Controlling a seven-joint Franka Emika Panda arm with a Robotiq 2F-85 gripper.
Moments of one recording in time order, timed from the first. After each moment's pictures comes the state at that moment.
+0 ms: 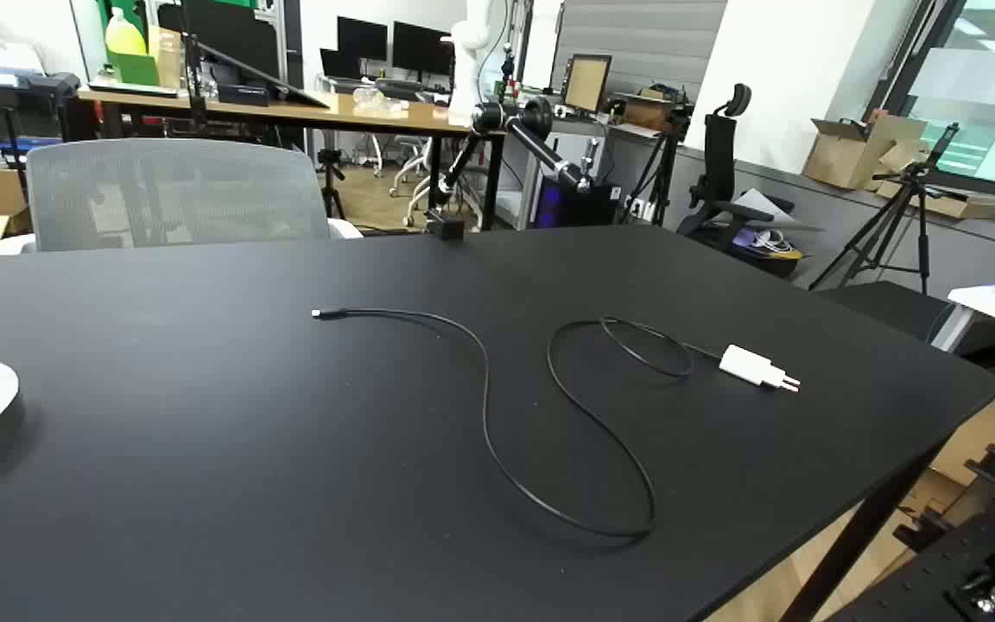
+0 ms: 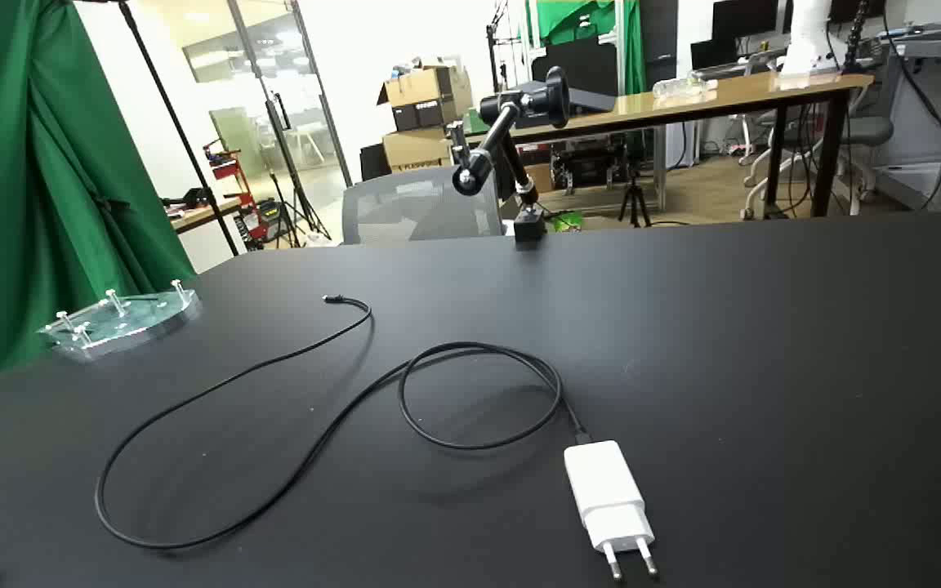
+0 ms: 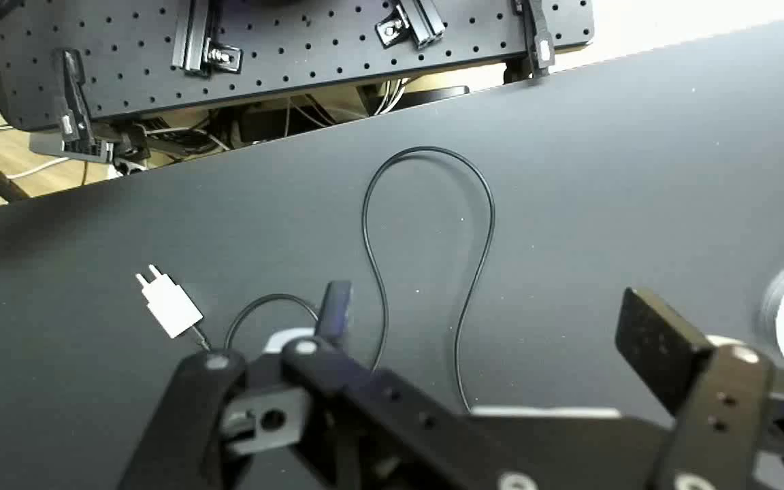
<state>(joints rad) 0.03 -0.49 0.15 -2.24 0.13 1.55 0.29</state>
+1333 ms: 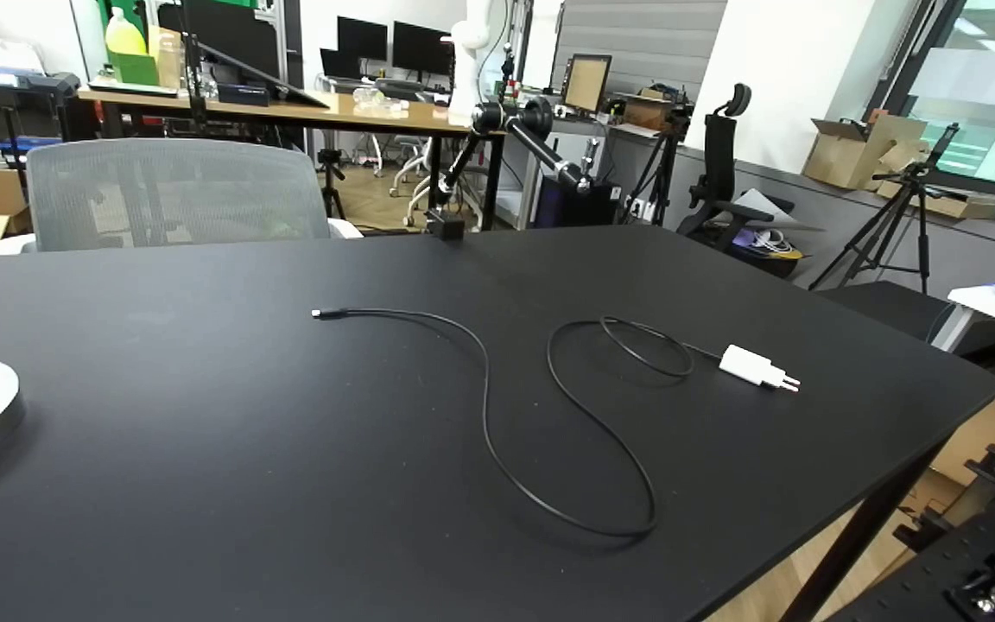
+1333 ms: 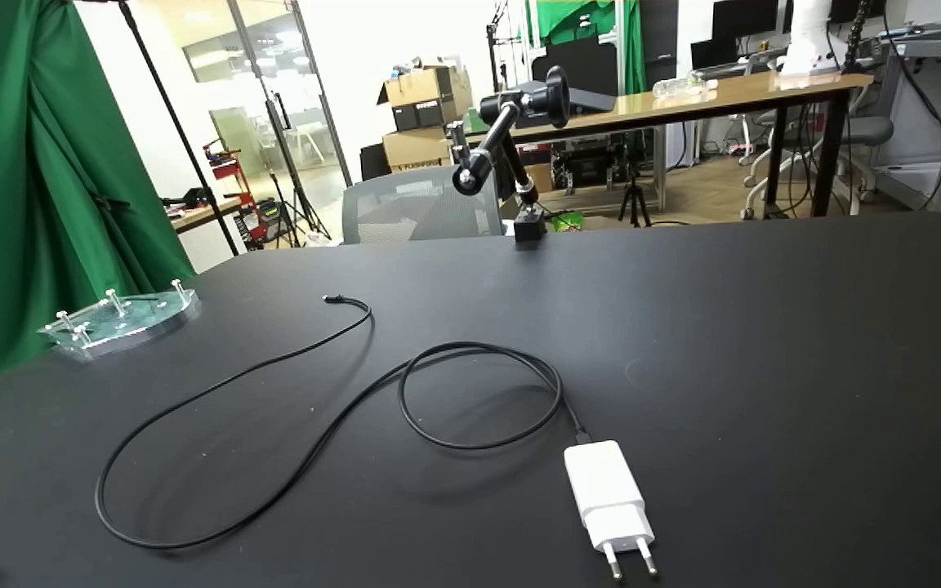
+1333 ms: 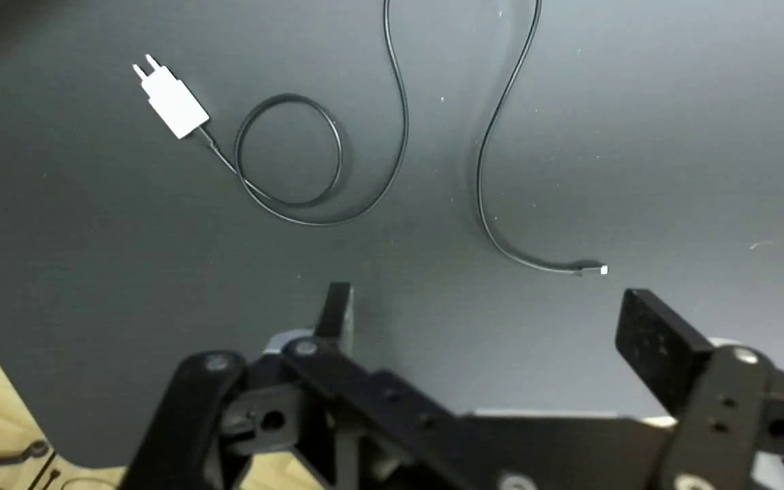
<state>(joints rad) 0.02 -0.48 0.17 -2.32 -0.01 1.94 0.29</state>
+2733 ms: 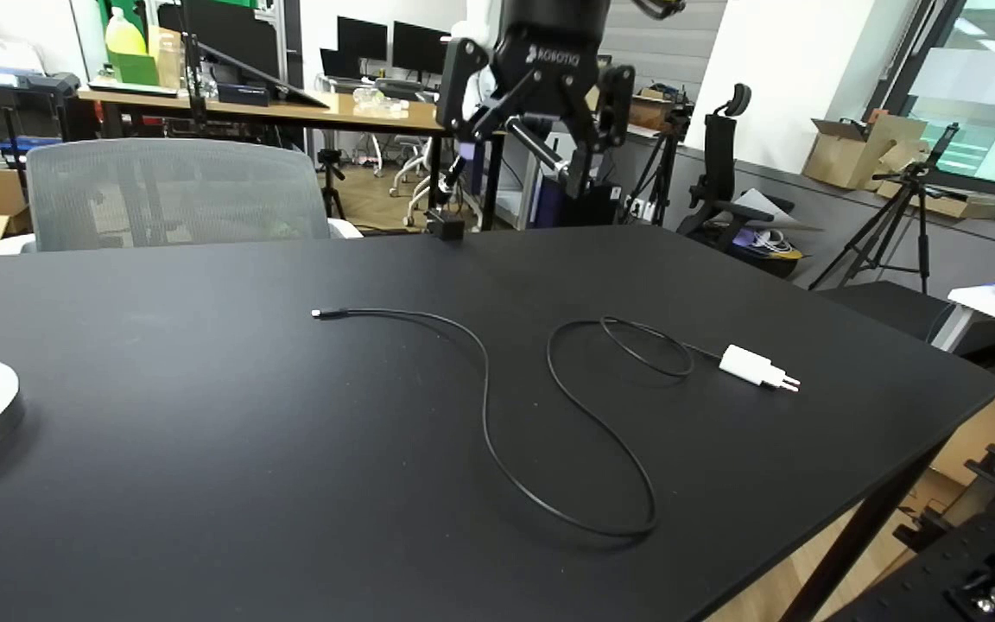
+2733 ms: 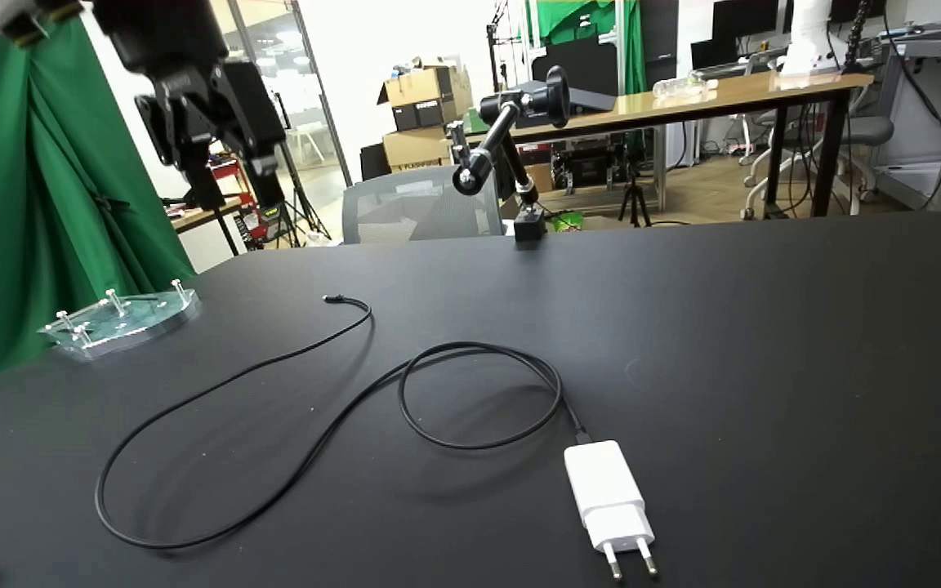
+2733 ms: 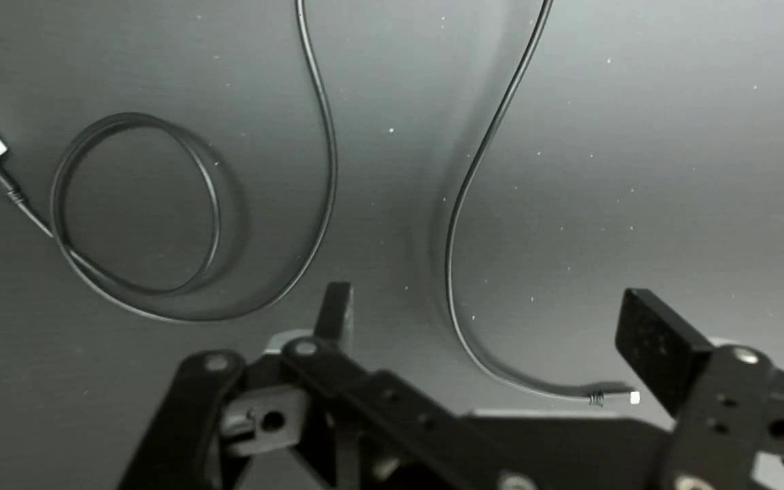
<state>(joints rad) 0.06 -0.07 0.17 -2.50 0.01 2.45 0.30</state>
